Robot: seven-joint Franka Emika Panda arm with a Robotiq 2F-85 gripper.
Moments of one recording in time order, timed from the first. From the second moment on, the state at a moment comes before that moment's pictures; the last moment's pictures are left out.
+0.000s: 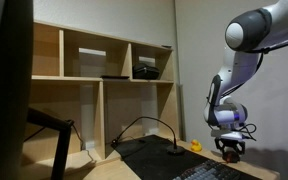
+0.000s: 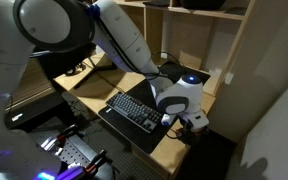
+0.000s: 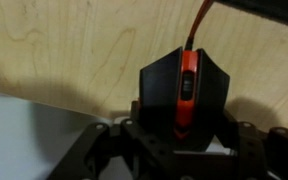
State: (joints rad) arm -0.34 0.72 -0.33 -1.91 0.22 2.69 0.57
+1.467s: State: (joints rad) arm -0.29 0.24 -0.13 -2.23 0.30 2.68 0.06
